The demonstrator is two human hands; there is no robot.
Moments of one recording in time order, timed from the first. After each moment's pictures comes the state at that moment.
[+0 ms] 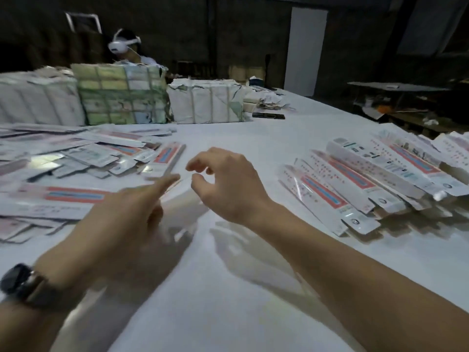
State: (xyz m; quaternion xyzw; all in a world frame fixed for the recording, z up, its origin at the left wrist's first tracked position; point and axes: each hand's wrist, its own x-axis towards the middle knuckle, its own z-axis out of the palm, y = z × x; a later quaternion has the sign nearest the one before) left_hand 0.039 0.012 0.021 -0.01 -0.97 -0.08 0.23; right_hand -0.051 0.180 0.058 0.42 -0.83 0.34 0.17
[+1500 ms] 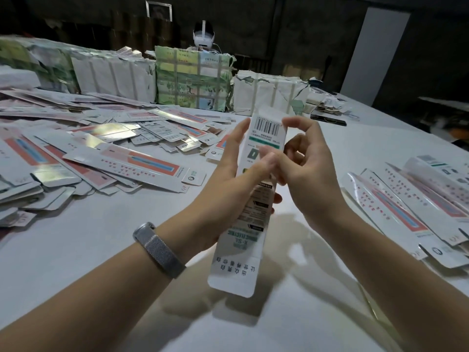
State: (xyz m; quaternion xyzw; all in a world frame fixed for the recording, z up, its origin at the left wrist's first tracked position) left_hand 0.052 0.059 0.041 -0.04 -0.67 -0.71 0.20; right_hand -0.046 0.168 0.054 0.38 -0.67 0.64 0.05
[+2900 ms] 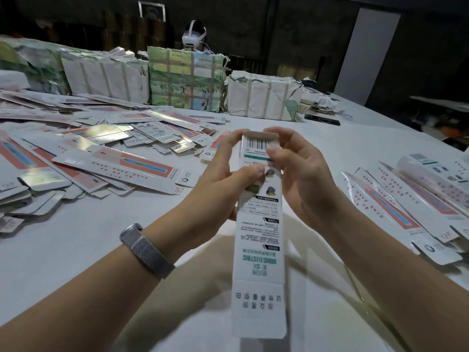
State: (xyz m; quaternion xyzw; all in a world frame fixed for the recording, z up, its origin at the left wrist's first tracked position) left_hand 0.044 0.048 0.034 -0.06 -0.65 -0.74 0.15; right_hand -0.054 0.173 0.056 0.37 -0.53 0.74 -0.17
